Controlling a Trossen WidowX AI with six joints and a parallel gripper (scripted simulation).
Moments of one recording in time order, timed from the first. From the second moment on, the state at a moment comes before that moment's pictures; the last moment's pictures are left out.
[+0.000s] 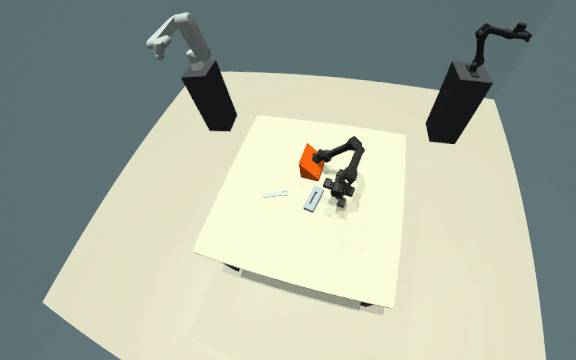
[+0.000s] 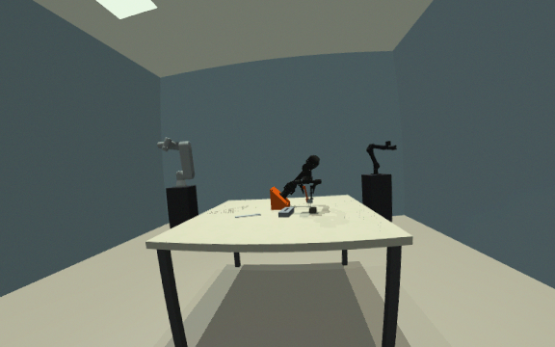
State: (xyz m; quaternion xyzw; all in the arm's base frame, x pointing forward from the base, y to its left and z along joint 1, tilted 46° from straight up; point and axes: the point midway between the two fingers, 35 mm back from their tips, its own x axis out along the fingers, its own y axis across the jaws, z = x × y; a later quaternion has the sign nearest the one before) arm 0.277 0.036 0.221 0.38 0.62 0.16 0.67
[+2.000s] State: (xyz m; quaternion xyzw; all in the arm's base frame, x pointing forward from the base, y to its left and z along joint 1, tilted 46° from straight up) arm 0.279 -0.056 0.134 0.38 0.63 0.15 0.66
